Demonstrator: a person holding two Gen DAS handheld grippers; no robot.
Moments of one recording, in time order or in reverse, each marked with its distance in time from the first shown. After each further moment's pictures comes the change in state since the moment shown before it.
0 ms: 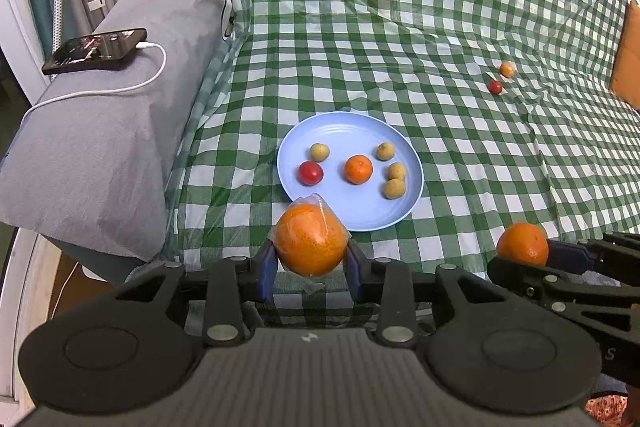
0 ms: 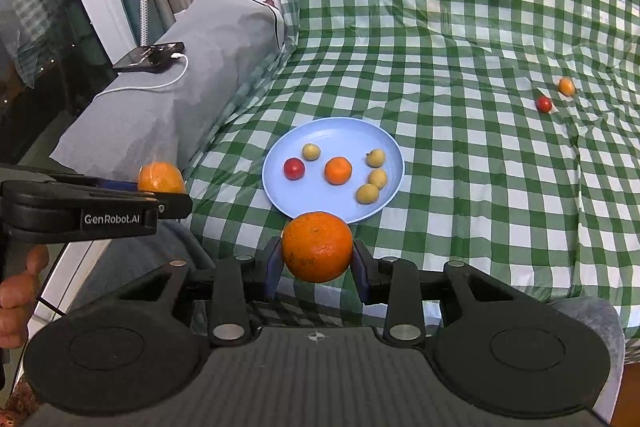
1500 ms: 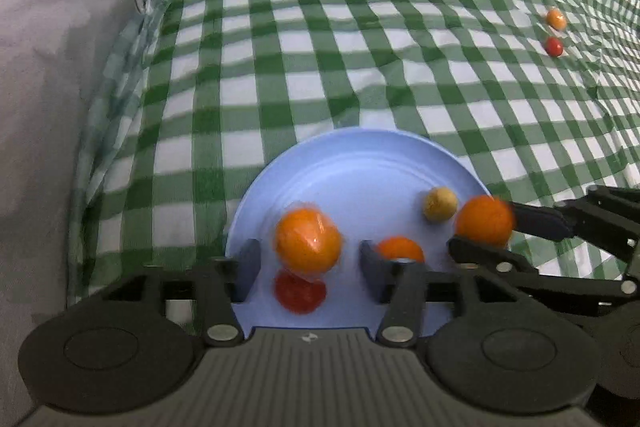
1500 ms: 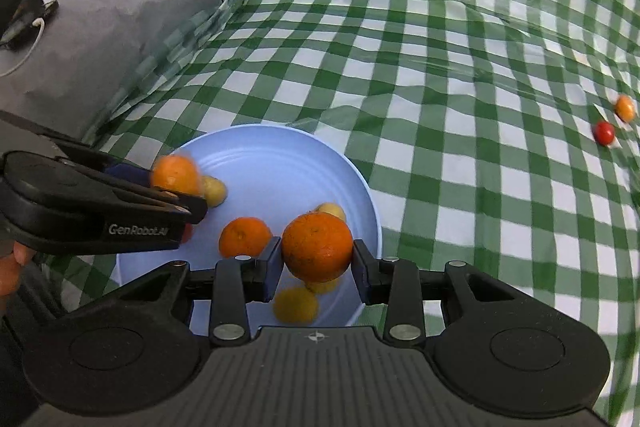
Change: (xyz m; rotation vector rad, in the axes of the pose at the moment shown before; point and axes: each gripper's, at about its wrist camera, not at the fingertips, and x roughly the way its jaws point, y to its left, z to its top) left arm 0.219 -0.012 0.104 0.133 0.139 0.003; right arm 0.209 -0.047 0.083 -0.099 0.094 -0.059
